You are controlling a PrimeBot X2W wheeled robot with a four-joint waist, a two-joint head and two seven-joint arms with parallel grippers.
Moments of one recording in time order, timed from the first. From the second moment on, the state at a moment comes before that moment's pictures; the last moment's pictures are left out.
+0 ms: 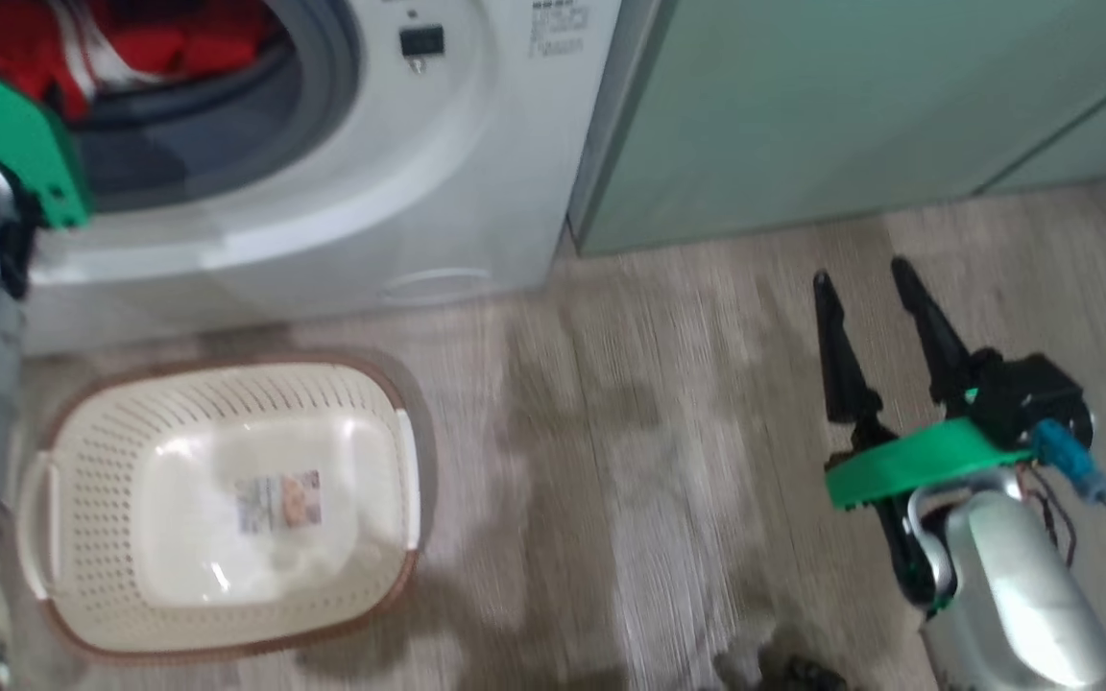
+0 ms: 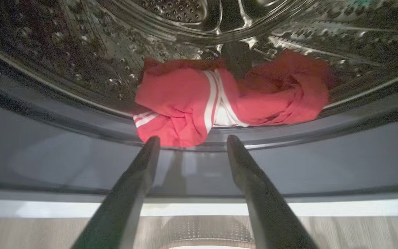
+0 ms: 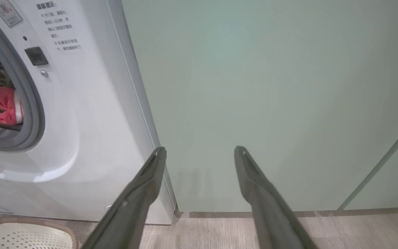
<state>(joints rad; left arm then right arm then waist) -1.03 0.28 0.08 1.04 -0.12 -0.06 0.23 -0.31 -0.05 0.16 0.30 0.19 0.13 -0.25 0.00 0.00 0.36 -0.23</state>
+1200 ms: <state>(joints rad) -1.29 0.31 -0.02 1.30 -0.07 0.04 0.08 -0.41 -0.05 0.16 0.26 0.22 0.13 -0.25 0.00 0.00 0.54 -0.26</state>
